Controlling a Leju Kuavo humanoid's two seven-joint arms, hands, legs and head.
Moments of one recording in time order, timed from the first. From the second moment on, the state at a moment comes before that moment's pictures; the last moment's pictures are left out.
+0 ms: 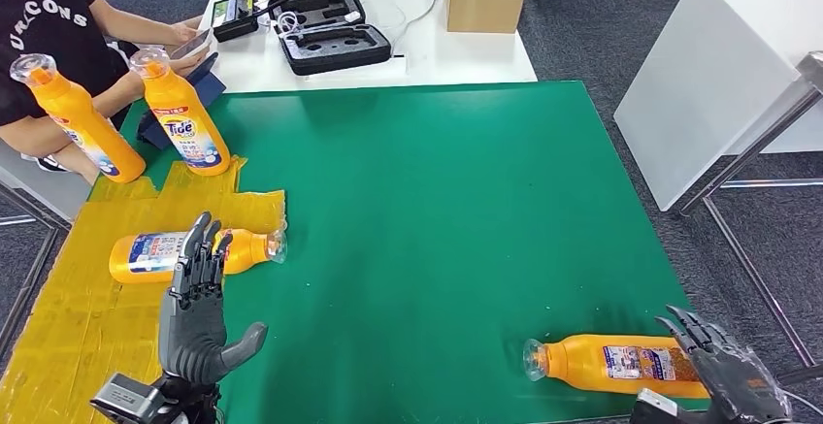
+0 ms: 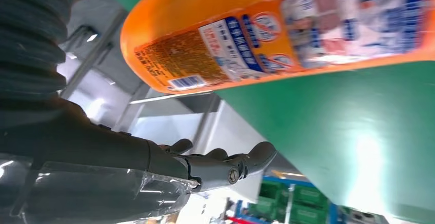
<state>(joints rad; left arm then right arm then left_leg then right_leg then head) 0.16 -0.22 -0.03 -1.69 -0.23 -0.03 -0.65 0.49 -0.31 -0.42 -1.82 1.10 0.15 -0.40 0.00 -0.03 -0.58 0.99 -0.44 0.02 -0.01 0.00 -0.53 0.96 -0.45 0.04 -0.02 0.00</state>
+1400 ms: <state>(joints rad) 0.16 -0.22 -0.05 -1.69 -0.26 -0.03 -0.63 0.25 -0.30 -0.15 -1.53 0.91 -0.13 -0.46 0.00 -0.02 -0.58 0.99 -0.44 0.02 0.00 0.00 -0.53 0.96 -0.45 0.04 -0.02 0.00</state>
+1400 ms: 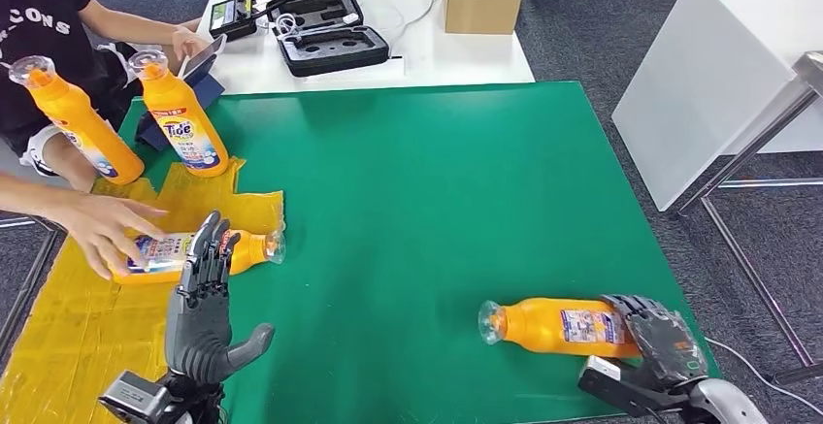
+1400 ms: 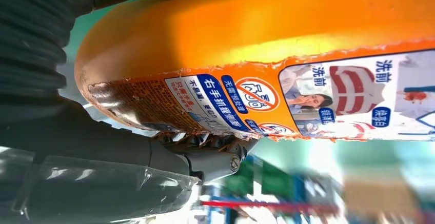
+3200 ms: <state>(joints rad) -0.04 -0.22 -0.16 -1.39 -0.22 -0.07 -0.49 -0.18 0.31 0.49 -1.15 0.47 -0.03 -0.51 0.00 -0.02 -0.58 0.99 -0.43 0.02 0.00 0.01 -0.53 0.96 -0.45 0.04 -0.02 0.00</state>
